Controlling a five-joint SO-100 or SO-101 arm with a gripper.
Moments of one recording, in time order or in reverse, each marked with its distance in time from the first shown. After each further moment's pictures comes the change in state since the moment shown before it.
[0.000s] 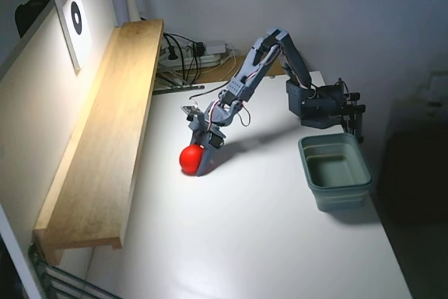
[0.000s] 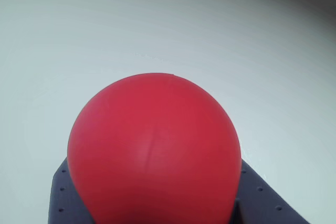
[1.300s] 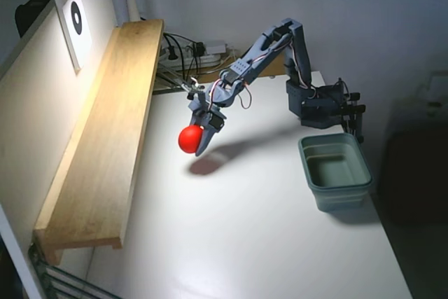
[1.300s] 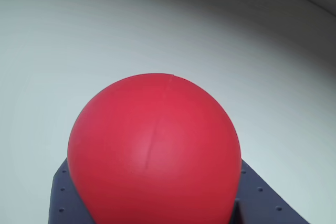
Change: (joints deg) arm 0.0 14.4 1.1 11.4 0.0
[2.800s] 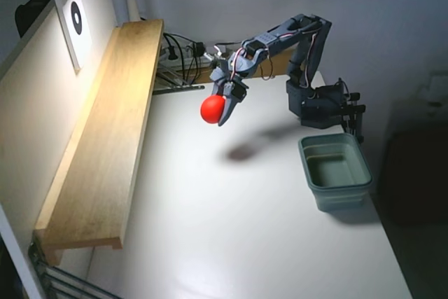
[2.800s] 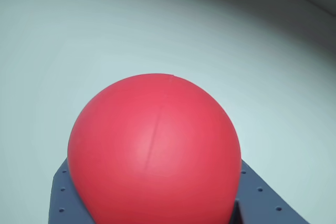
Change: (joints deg) arm 0.0 35.1 13.4 22.7 -0.1
